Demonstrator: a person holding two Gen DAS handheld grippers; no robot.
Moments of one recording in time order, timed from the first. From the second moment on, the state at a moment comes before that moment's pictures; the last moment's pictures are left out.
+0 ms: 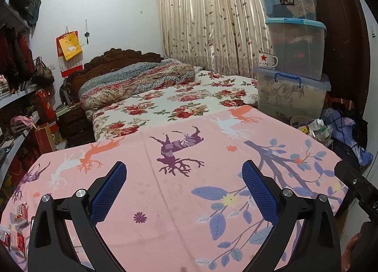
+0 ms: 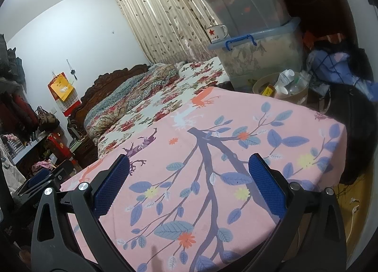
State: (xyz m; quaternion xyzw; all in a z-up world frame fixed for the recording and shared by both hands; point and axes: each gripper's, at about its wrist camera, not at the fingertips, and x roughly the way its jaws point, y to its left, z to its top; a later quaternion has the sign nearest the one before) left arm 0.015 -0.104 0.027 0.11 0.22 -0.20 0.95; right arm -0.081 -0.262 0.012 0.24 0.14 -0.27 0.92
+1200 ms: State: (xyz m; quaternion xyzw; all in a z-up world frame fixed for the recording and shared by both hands) left arm -0.006 -0.099 0.044 0.10 0.17 -0.19 0.96; right arm -0.092 -0.253 0.029 0.21 0.11 -0.28 0.93
